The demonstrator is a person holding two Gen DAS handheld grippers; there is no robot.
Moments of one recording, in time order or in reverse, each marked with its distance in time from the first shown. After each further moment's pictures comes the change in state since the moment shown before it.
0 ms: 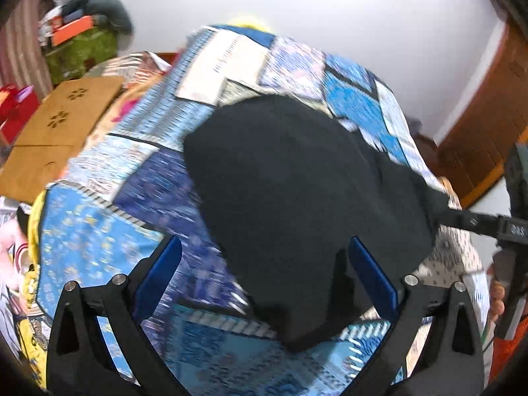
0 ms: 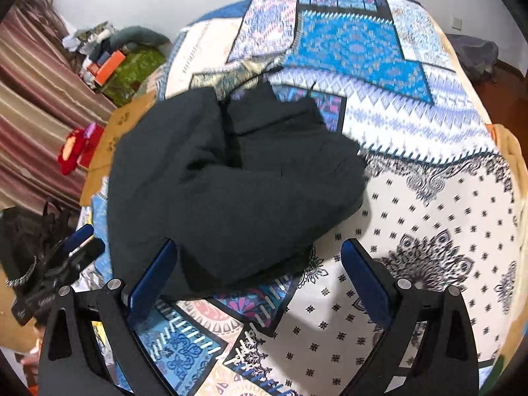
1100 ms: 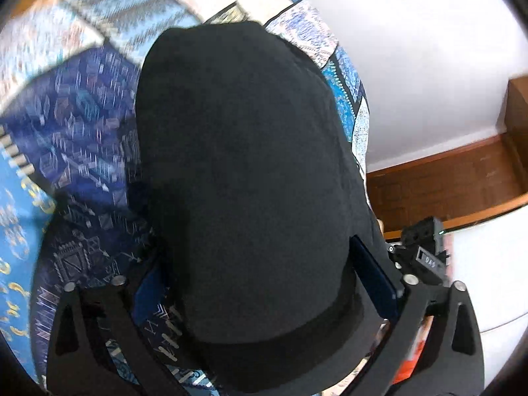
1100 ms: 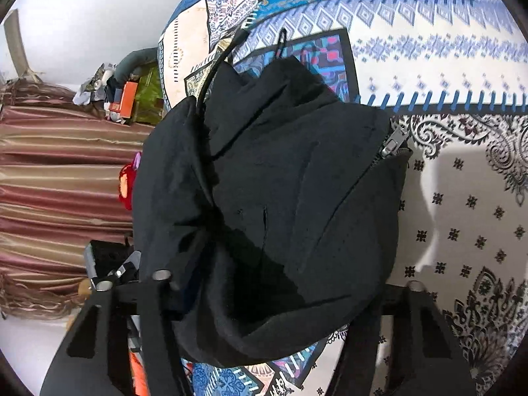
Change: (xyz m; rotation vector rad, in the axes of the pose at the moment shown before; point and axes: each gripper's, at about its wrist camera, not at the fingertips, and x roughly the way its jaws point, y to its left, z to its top) left arm 0.093 0.039 0.020 -0.377 0.232 -0.418; right arm 0.071 -0.068 0.029 0.318 0.188 0.369
